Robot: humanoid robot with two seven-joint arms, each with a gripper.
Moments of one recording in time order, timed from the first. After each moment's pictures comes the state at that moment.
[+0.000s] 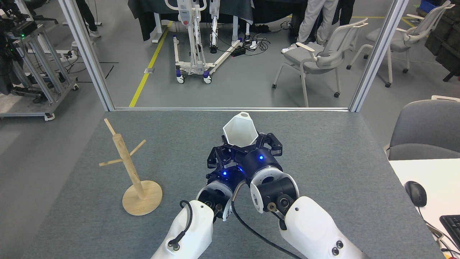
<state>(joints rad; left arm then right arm) -0.57 -0.14 -0.56 -1.13 -1.30 0.18 -0.09 -0.62 -0.12 0.78 -1.66 1.22 0.54 0.65</state>
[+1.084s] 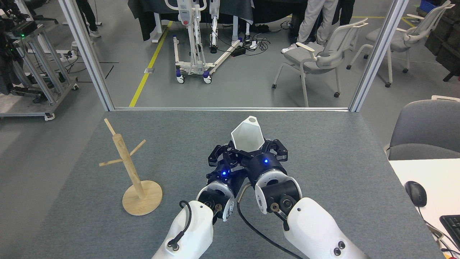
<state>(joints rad) -0.57 -0.14 -0.55 -1.13 -1.27 0.17 -0.03 -0.60 -0.13 0.78 -1.61 1.21 0.55 0.67</state>
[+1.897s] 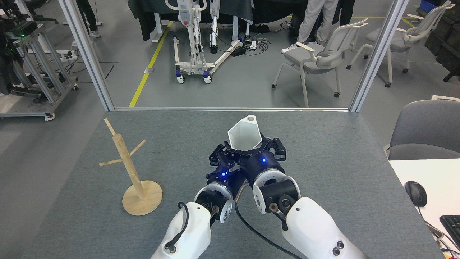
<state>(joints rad) -0.55 -0.13 -0.56 -1.17 -1.27 0.11 -0.02 -0.61 -0.13 0.78 -1.63 1.21 0.54 0.65</state>
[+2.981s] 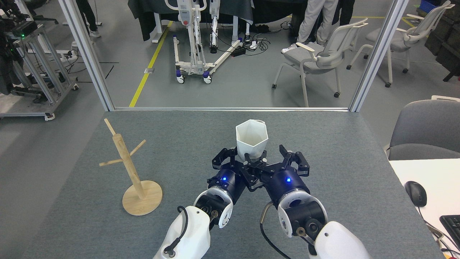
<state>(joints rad) -0.53 -0.13 -0.56 -1.18 -1.27 0.06 -0.01 -0.47 -0.28 0.77 -1.78 1.22 0.55 0.58</state>
